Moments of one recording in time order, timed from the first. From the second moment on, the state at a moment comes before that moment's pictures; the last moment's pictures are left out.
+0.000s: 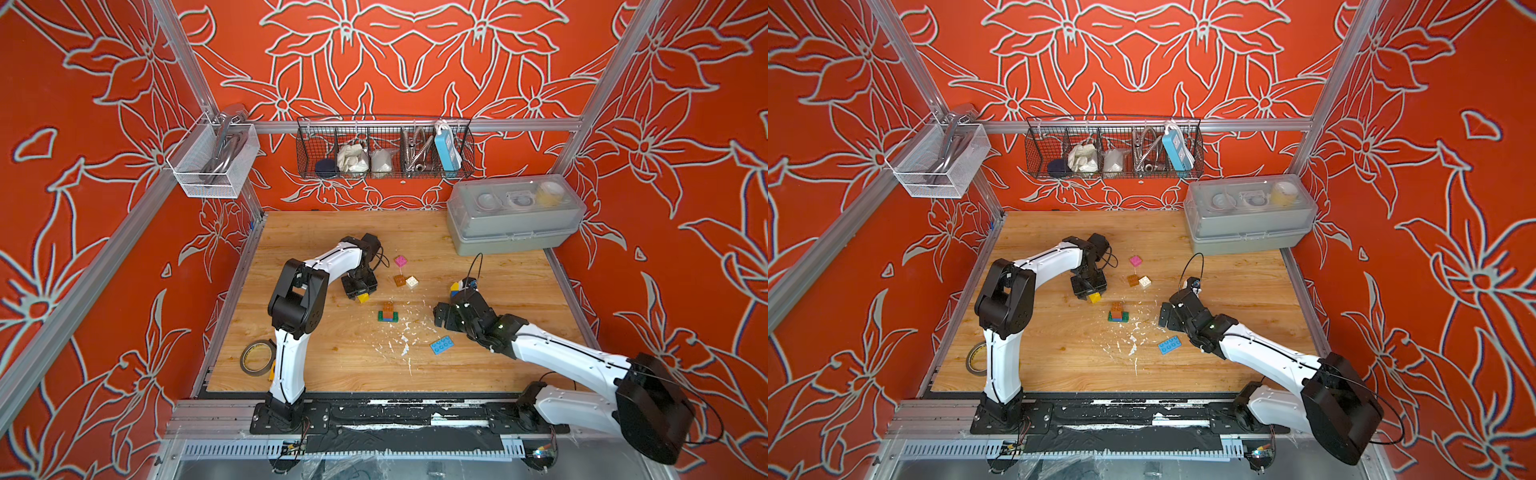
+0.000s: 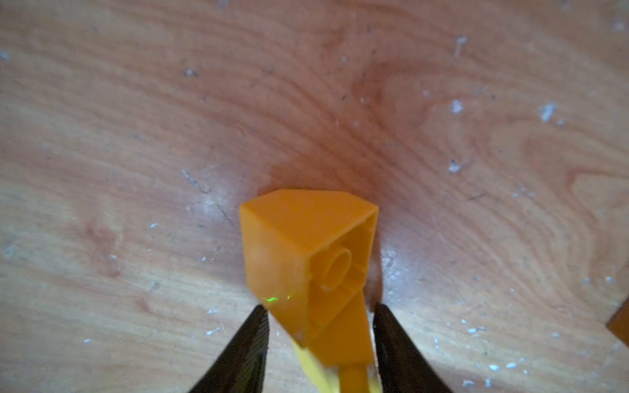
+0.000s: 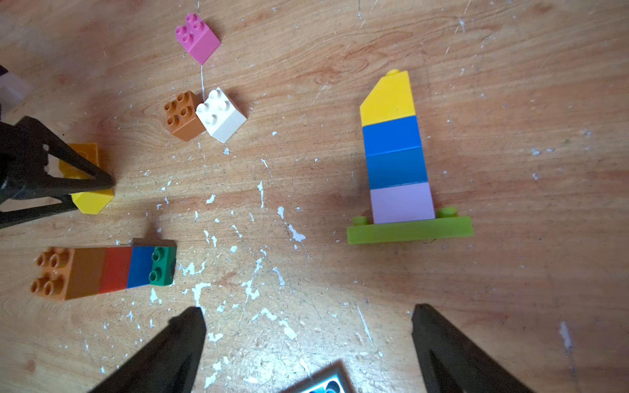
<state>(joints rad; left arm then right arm) -0.37 2.08 1.54 -1.00 -0.01 -0.82 0.75 1.17 0.58 -0.27 0.23 0.76</state>
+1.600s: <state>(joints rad) -0.60 1.83 1.70 -1.30 -0.06 -0.68 0.74 1.17 0.57 -0.27 0.23 0.76</state>
